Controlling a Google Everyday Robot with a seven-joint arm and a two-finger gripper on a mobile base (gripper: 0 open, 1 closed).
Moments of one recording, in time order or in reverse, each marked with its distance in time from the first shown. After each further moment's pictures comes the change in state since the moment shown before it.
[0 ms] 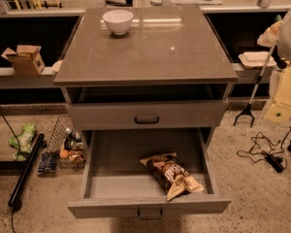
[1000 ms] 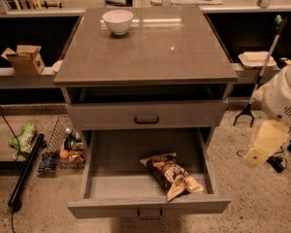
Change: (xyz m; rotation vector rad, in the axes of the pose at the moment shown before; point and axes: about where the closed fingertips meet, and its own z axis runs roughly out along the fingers) arm 0.039 0.039 0.097 -0.104 -0.015 0.191
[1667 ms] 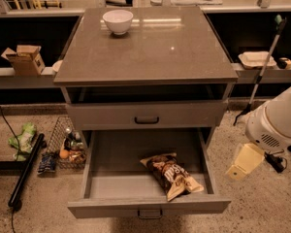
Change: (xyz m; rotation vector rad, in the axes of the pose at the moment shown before) arm 0.021 0.005 0.084 -0.030 -0.062 0.110
